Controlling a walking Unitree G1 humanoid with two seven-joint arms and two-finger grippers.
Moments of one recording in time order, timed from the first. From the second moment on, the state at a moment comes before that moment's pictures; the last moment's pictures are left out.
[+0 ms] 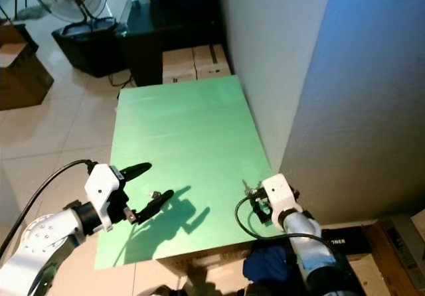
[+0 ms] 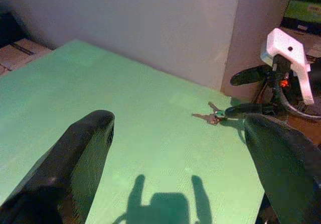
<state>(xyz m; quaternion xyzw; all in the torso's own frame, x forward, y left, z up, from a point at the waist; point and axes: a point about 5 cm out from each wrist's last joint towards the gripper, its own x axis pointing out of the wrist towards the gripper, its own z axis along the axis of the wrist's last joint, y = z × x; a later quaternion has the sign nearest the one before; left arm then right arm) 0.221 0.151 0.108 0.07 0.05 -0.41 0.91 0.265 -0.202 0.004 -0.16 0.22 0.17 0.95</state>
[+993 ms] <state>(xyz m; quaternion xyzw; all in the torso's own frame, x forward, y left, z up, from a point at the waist) 0.205 0.161 0.130 0.07 0.06 -0.41 0.91 0.280 -0.225 0.021 -0.19 0.19 0.25 0.93</state>
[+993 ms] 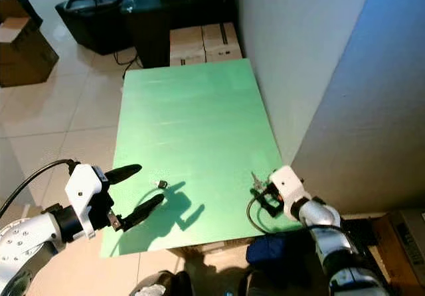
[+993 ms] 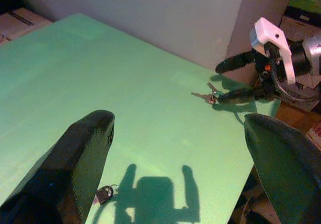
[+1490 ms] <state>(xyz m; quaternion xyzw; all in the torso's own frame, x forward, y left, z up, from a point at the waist) 0.201 0.161 0.131 0.07 0.07 -0.41 0.91 0.278 -0.232 0.019 -0.20 0.20 0.25 0.93</state>
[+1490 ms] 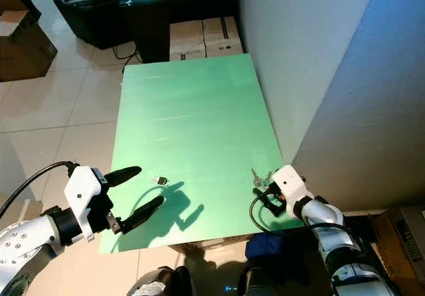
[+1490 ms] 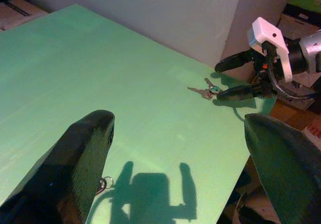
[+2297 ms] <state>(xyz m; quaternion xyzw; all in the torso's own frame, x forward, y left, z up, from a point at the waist) 0.206 0.162 0.136 0.07 0.05 -0.41 0.91 0.282 -0.239 0.023 -0.20 0.21 0.25 0.92</state>
